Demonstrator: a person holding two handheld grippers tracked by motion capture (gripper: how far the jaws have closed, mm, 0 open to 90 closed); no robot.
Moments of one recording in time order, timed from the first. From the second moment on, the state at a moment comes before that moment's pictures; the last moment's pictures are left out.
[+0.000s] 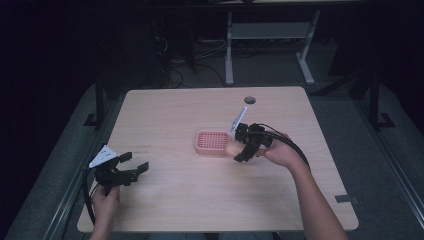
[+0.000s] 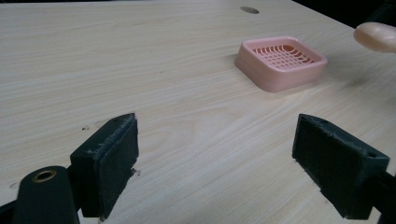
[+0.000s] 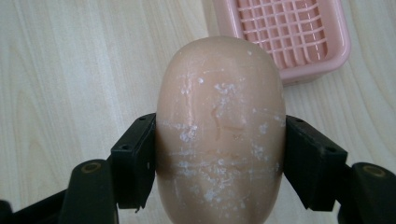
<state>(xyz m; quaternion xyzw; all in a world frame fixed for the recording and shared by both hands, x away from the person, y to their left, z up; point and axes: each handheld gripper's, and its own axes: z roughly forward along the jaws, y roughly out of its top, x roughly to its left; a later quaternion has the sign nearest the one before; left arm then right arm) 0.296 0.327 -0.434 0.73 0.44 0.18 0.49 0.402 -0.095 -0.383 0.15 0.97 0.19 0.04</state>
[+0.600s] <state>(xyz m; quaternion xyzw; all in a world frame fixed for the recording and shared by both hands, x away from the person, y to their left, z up) 0.296 0.329 -0.433 0.73 0.44 0.18 0.49 0.421 -0.075 -0.378 0.13 0.97 0.18 0.03</state>
